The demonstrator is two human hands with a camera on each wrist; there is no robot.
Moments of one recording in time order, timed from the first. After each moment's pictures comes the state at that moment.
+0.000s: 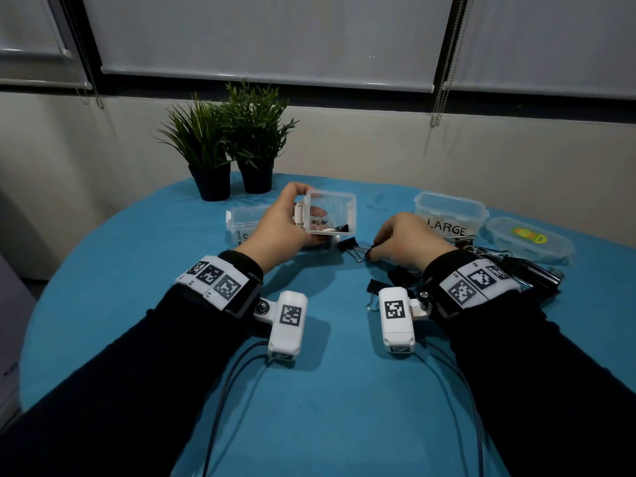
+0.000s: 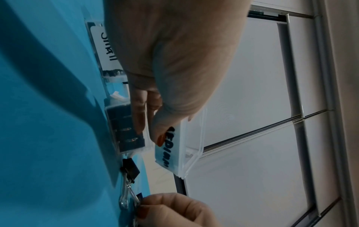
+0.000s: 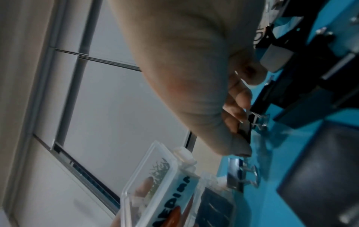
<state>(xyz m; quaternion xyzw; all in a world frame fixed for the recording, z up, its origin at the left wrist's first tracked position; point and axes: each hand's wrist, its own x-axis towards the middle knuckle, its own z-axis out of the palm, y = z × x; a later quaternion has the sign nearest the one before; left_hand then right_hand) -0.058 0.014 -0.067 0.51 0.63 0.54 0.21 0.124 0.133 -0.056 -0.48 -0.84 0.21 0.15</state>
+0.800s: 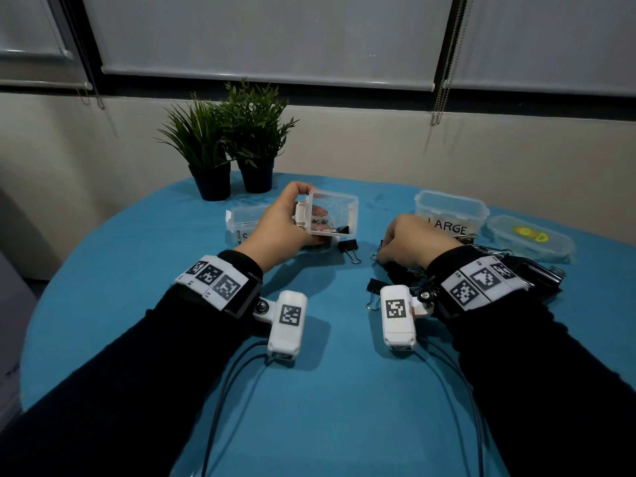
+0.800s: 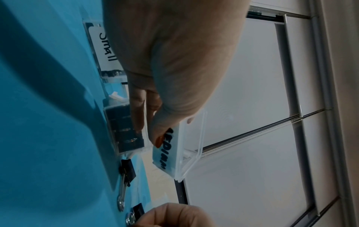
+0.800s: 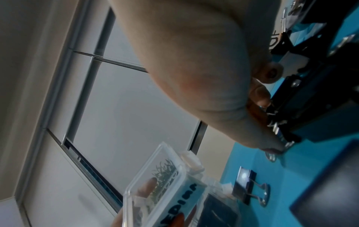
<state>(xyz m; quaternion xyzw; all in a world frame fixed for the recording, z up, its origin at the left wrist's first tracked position) -0.058 0.015 -0.067 0.51 0.63 0.54 0.21 0.128 0.128 -0.048 -0.50 -0.85 0.15 0.07</state>
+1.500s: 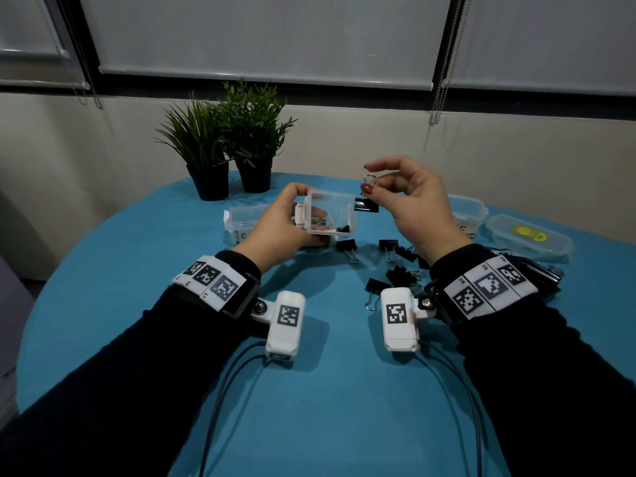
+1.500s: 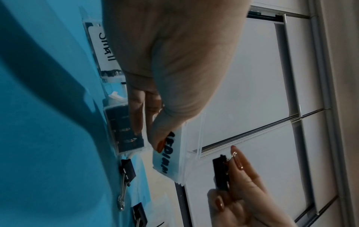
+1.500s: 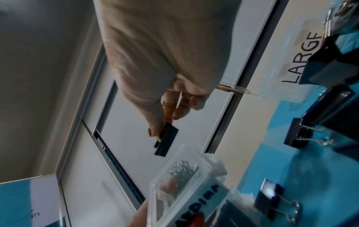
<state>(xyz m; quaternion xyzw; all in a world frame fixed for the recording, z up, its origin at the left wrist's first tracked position) -0.061 0.019 -0.070 0.51 0.62 0.54 0.23 0.125 0.118 -0.030 -0.22 -0.72 0.44 0.49</state>
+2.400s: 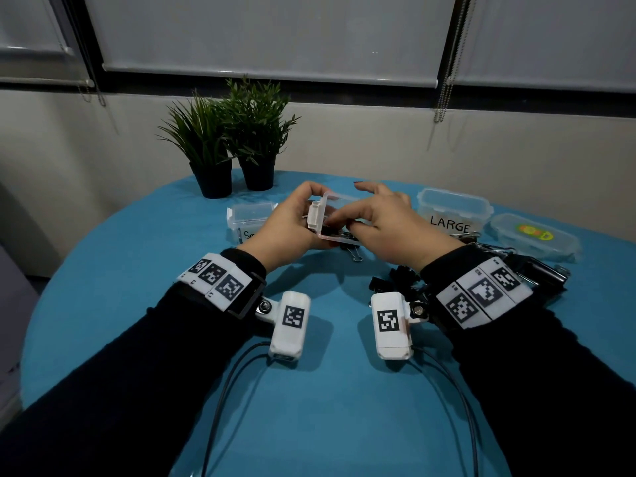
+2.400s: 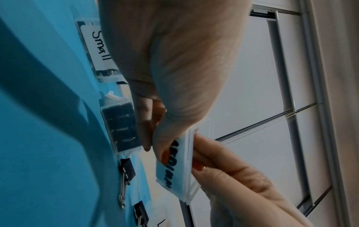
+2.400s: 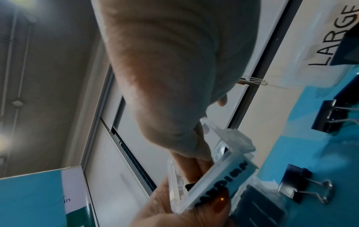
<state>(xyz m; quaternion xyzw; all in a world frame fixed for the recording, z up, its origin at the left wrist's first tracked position) -0.055 0.019 -0.070 0.56 0.56 0.55 0.27 0.114 0.097 -0.033 -0.26 -0.93 0.14 0.20</state>
